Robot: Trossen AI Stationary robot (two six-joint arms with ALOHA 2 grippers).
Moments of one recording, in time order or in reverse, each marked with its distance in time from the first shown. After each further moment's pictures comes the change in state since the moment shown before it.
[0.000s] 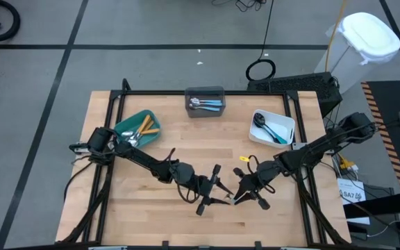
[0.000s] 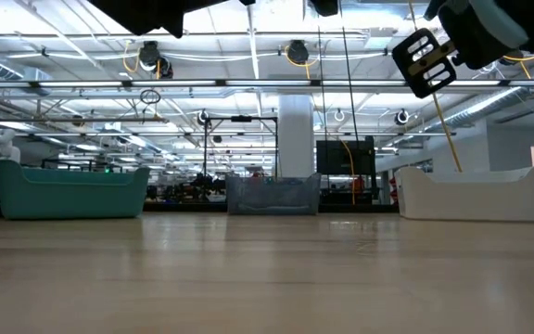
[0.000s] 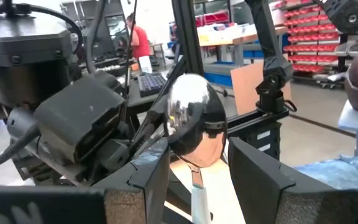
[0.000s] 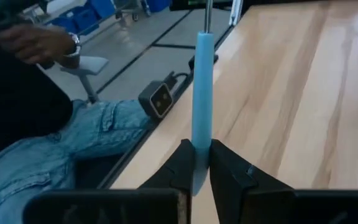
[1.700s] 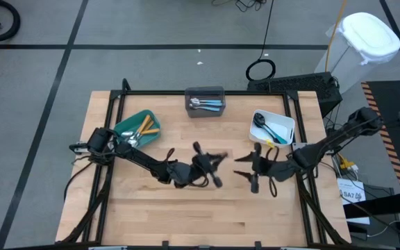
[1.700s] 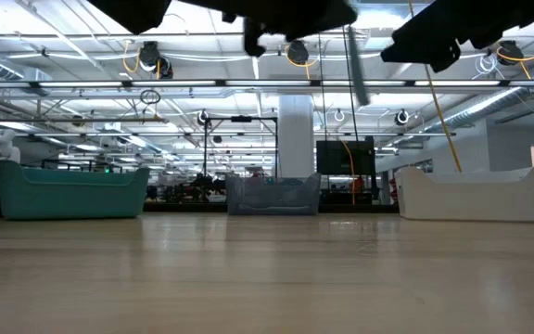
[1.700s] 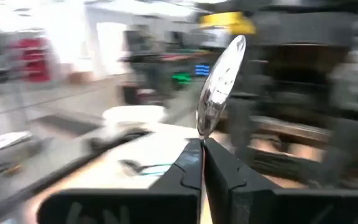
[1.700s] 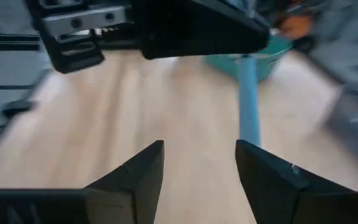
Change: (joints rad) left arm -0.006 0.000 0.001 0.064 -0.871 -0.085; right arm 0.084 -0.232 0.010 -0.281 0.807 0.024
